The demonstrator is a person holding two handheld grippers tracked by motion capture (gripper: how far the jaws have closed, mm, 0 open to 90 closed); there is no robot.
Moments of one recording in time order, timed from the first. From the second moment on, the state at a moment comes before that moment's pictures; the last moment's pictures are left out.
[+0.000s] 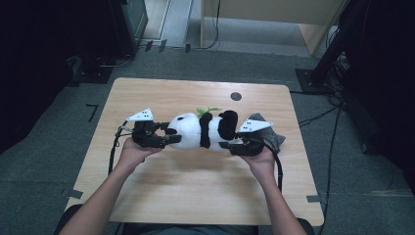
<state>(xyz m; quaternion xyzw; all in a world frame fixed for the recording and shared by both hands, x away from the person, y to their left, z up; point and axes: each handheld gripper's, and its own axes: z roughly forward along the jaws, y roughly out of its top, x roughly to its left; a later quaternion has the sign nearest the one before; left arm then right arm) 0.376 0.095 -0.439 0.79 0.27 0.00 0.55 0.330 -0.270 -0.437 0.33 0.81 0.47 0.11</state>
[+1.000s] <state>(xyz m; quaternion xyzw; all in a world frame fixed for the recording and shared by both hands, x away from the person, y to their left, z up) 0.354 0.086 -0.459 0.80 0.23 0.10 0.54 0.329 -0.265 -0.426 0.36 0.77 0.53 0.01</state>
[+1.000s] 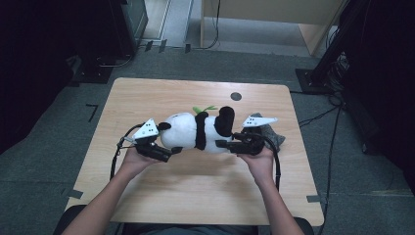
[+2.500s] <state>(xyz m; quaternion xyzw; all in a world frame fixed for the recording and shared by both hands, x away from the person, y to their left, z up) 0.382 0.093 -0.461 0.79 0.32 -0.04 0.53 0.328 -0.257 -0.457 0.32 0.83 0.46 0.07</state>
